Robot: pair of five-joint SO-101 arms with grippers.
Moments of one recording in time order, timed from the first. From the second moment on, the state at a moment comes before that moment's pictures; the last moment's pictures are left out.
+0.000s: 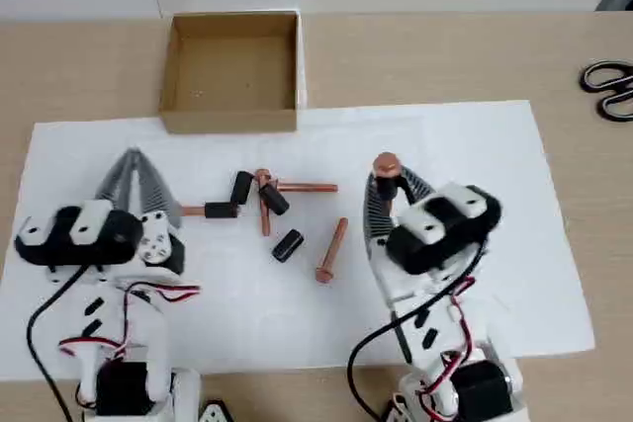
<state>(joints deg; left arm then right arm) -6.5 -103.5 82.9 28.8 8.8 -20.3 -102.6 77.6 36.8 0.1</state>
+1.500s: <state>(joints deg) -8.4 -103.5 86.2 35.6 8.8 -26.7 24.0 -26.2 41.8 -17.0</state>
